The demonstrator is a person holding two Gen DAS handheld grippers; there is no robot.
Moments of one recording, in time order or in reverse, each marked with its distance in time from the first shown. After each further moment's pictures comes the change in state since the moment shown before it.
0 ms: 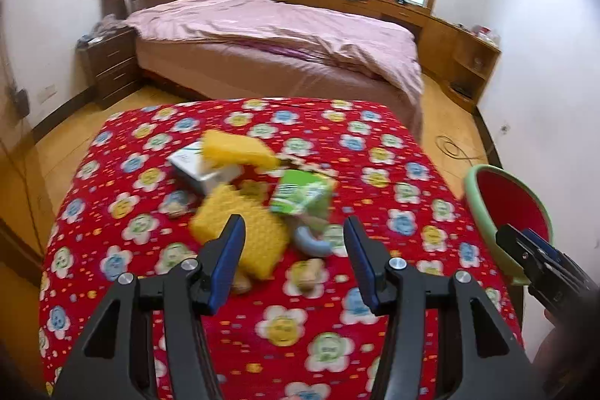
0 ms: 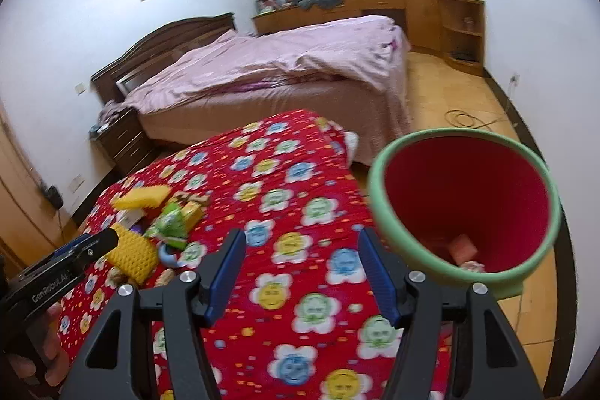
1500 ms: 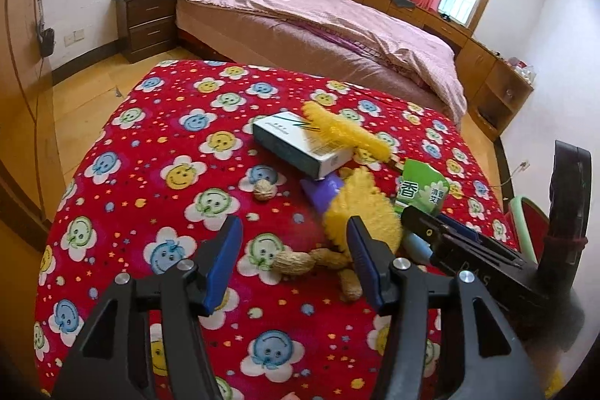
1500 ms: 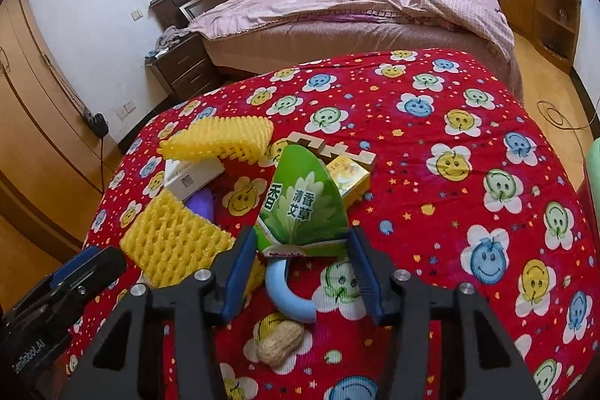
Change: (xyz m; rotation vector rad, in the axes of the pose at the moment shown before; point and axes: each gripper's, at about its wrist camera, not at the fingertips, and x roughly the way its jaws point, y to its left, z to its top) left arm 0.028 0.093 -0.012 -0.179 0.043 0.012; right arm 0.142 0.135 -0.009 -0.156 0.229 0.225
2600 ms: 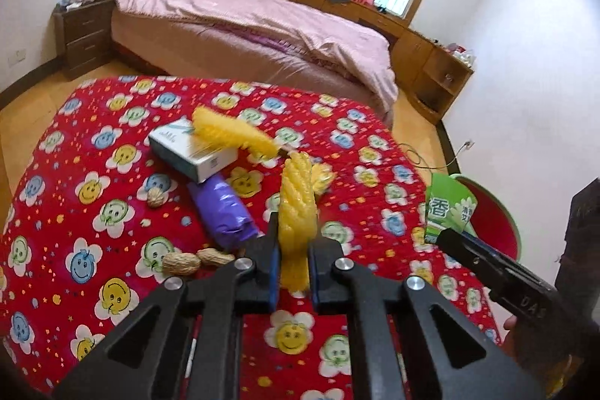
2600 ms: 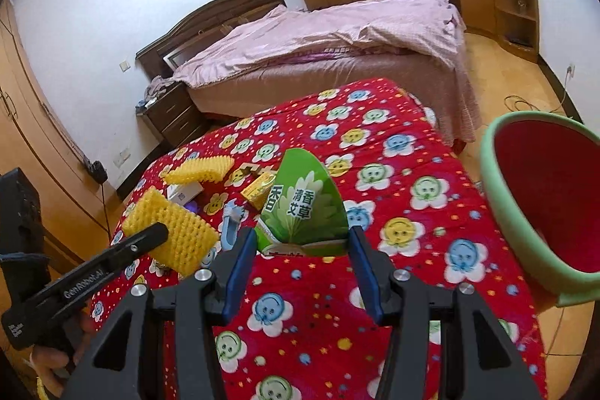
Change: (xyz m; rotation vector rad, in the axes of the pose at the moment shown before) left arm -0.013 -0.058 -0.003 0.109 -0.010 -0.233; right arm -0.113 -0.061 -0.035 0.112 -0.158 -0.028
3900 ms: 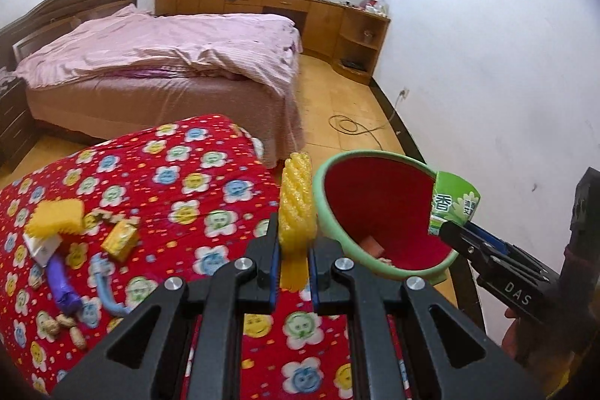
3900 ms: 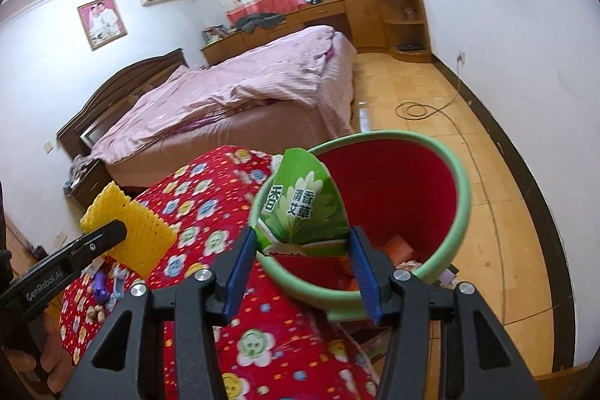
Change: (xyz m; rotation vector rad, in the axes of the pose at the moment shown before) left arm 0.040 -0.203 0.004 0.342 0.046 -0.157; right arm -0.120 -0.157 -0.003 0.237 -0.184 -0.302
